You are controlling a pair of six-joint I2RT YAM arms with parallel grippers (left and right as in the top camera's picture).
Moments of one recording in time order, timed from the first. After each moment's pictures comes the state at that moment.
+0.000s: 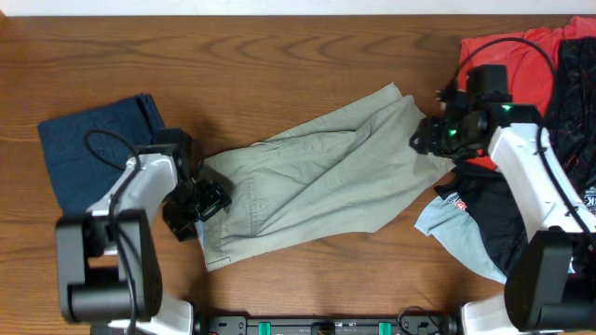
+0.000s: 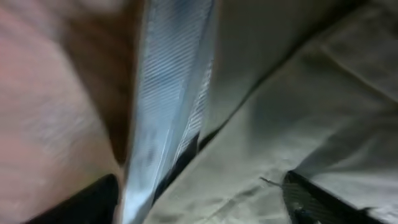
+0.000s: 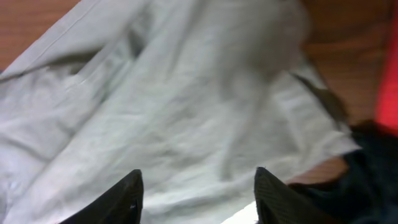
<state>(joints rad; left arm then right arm) 0.05 1.71 0.90 -0.94 0.20 -0.61 0.01 1.66 1.23 -0.84 -0.29 0.15</state>
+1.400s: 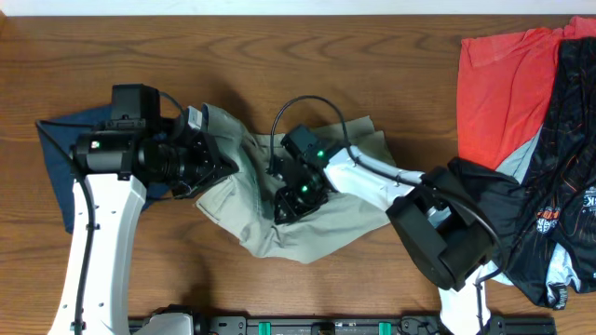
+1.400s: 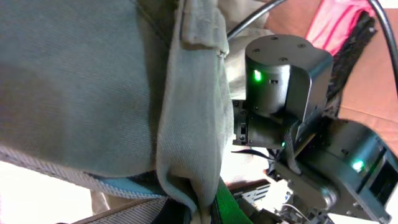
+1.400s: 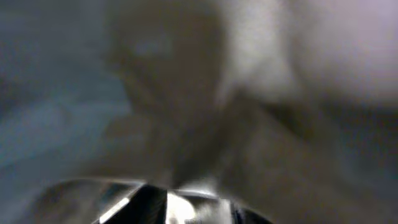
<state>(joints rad) 0.02 1.34 1.28 -1.23 0.65 -0.46 0.71 2.07 1.32 -0.69 -0.58 0.20</state>
